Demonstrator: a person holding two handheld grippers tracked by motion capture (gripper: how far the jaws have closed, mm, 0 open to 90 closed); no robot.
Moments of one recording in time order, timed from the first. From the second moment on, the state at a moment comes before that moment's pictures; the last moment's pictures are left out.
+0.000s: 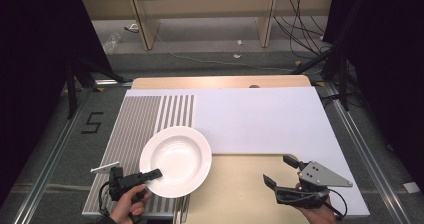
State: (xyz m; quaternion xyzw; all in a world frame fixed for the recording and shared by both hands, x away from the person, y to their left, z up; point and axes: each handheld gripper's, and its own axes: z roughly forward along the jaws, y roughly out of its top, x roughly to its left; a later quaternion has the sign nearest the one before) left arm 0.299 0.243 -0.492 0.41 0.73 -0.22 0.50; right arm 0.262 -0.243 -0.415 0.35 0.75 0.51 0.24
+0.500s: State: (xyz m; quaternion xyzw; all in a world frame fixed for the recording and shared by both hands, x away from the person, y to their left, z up) left arm 0.302 0.216 -0.490 0.44 0.71 -0.23 0.49; right arm 0.262 -0.244 -0.414 0.35 0.75 0.52 0.24
